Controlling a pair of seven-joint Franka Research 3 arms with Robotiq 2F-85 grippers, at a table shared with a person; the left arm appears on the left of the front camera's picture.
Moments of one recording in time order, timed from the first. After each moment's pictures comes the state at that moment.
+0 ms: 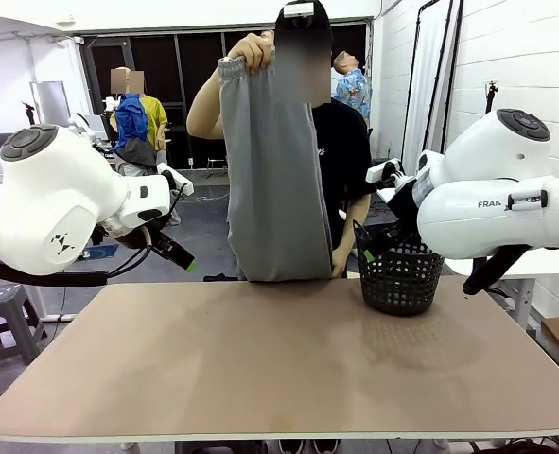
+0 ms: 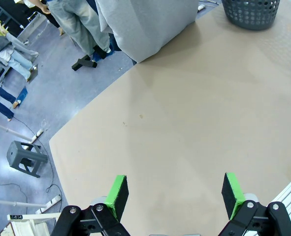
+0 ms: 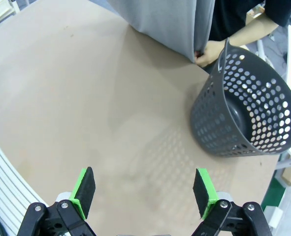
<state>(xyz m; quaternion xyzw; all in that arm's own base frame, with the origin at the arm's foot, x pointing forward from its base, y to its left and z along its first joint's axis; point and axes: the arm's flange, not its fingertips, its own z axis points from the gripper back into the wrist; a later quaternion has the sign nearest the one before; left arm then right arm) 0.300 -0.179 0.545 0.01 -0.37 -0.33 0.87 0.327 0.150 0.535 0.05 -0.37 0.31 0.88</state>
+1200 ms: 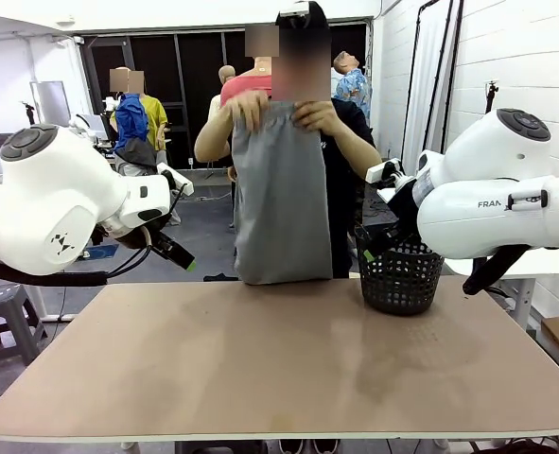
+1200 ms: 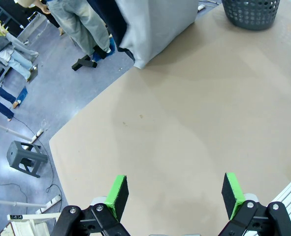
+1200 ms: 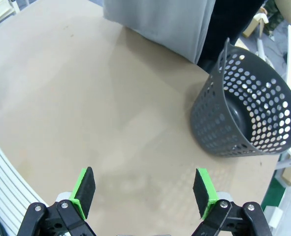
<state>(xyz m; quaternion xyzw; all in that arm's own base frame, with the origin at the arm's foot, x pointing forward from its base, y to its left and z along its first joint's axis) 0.300 -0.179 0.545 0.01 -0.37 -0.33 0.87 0.327 0.150 0.535 0.05 -0.37 0.31 0.88</state>
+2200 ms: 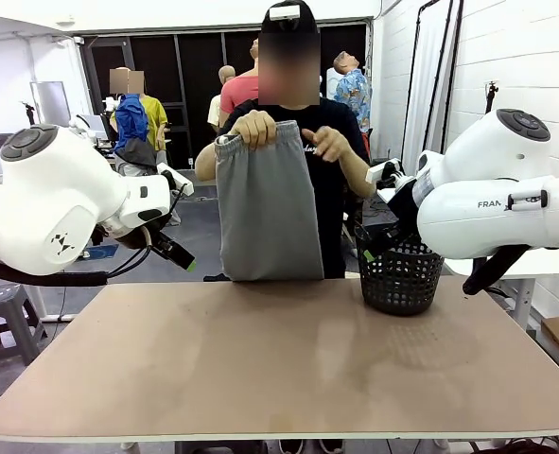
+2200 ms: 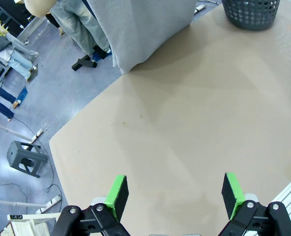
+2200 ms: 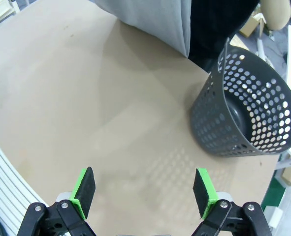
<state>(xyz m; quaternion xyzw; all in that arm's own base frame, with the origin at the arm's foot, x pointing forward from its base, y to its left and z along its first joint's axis) 0.300 -0.179 0.545 0.01 -0.37 -0.33 0.87 0.327 0.150 0.535 0.05 -0.37 0.31 0.88</state>
